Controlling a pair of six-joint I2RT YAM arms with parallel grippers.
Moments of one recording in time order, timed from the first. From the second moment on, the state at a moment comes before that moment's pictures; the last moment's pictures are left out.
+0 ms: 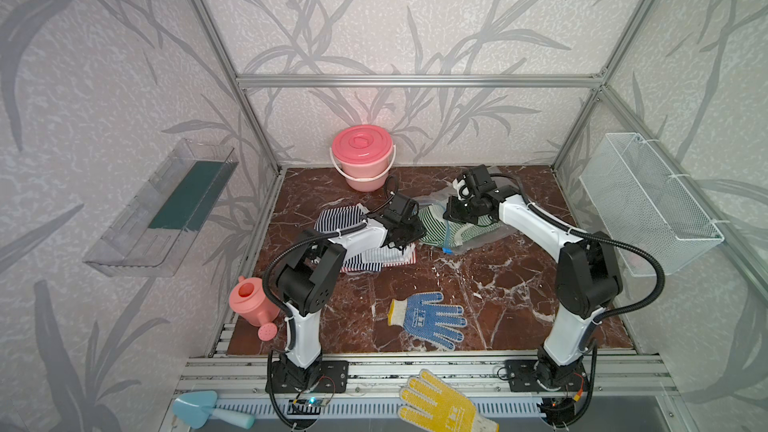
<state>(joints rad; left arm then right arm) -0.58 1.92 1.26 -0.23 0.17 -0.93 0.40 1.83 1.47 -0.60 -0.32 0.54</state>
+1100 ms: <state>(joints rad) -0.59 1.99 1.41 -0.35 0.16 -0.89 0.39 1.82 1.45 -0.57 -0.35 0.56</state>
